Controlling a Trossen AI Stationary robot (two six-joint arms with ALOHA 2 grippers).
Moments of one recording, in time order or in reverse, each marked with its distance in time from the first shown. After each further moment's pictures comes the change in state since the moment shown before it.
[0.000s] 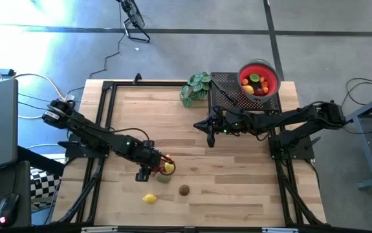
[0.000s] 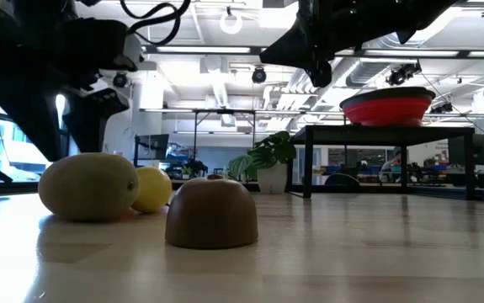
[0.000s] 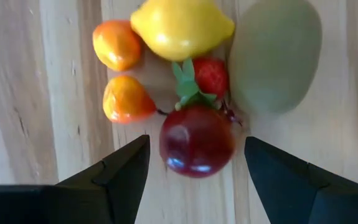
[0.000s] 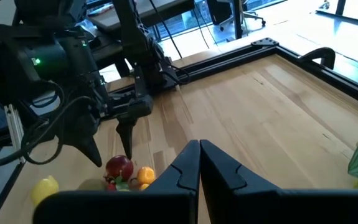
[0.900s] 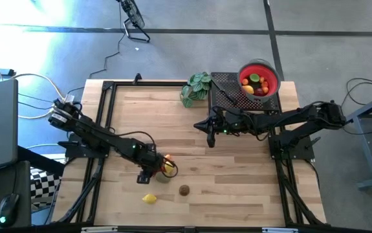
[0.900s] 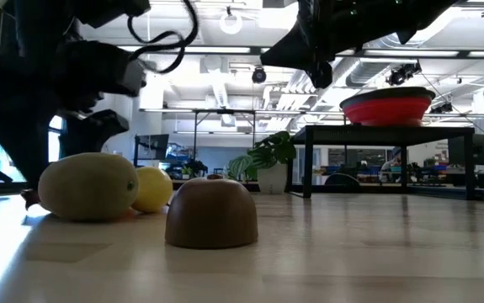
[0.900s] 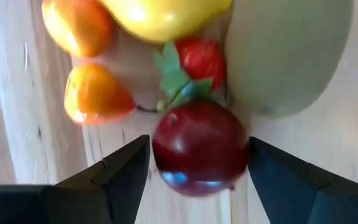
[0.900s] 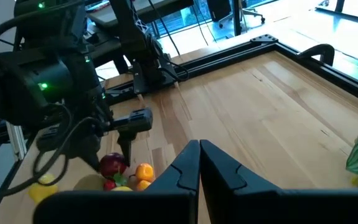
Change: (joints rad) left arm 0.000 0.101 -0.001 0.042 0.063 0.003; right arm 0.000 0.000 0.000 -0.014 0.000 0.000
